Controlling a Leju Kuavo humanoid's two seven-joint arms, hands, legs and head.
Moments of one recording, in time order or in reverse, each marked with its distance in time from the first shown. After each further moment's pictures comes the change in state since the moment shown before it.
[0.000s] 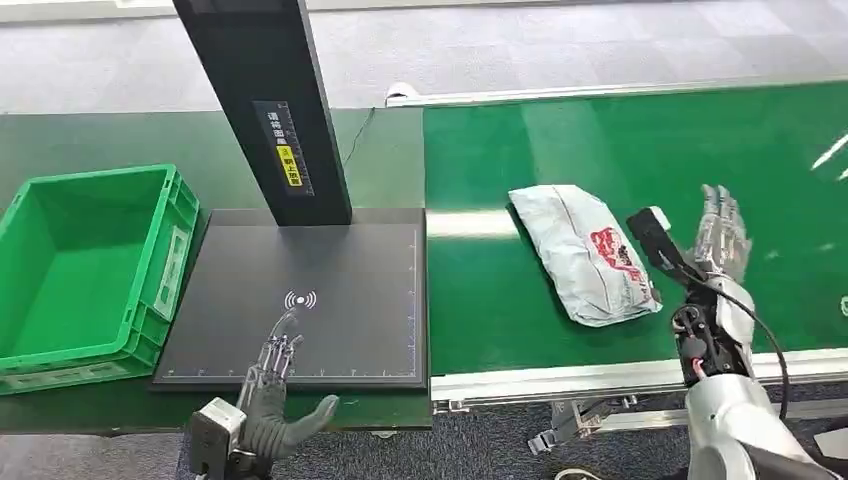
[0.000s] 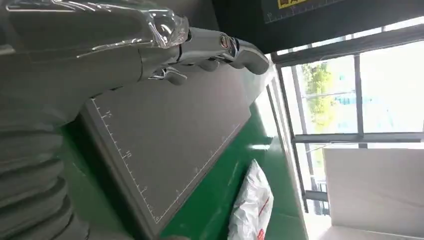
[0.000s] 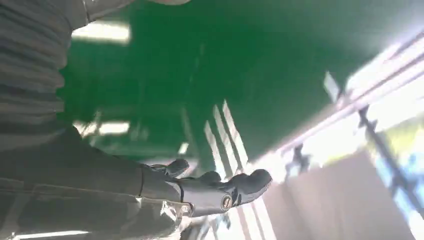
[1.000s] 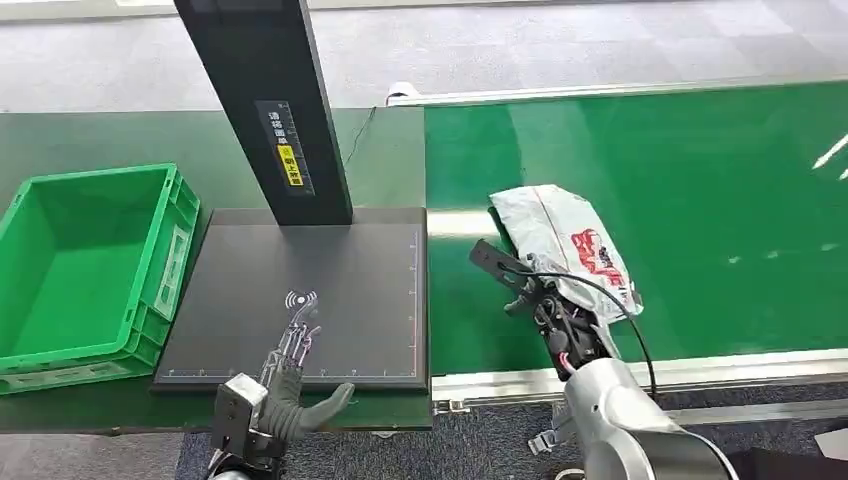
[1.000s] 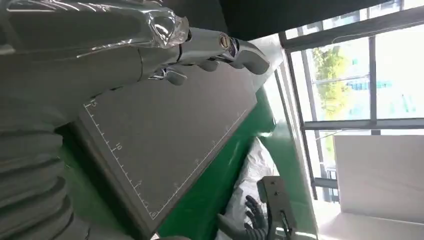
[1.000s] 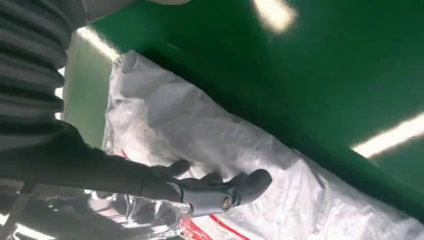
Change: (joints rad) left arm -0.073 -0.004 -0.020 0.073 0.003 -0.027 0.058; right arm -0.052 0.348 0.149 0.061 0.243 0.502 0.548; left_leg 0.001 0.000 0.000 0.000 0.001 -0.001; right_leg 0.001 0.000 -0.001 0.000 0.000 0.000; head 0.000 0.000
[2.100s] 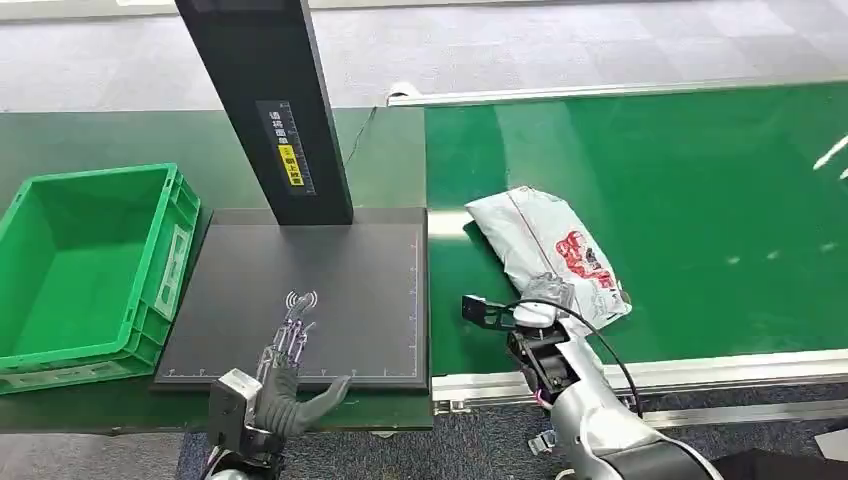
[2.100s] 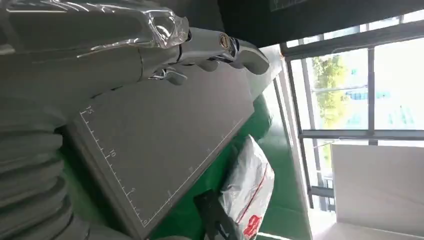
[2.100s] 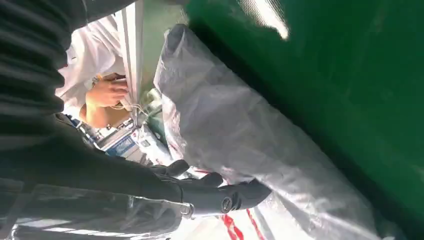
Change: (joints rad) left arm 0.000 -0.010 0.004 -0.020 0.018 0.023 0.019; right arm 0.073 -0.010 0.281 0.011 0.284 0.107 0.237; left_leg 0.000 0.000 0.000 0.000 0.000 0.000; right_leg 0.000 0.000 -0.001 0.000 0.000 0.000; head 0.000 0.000
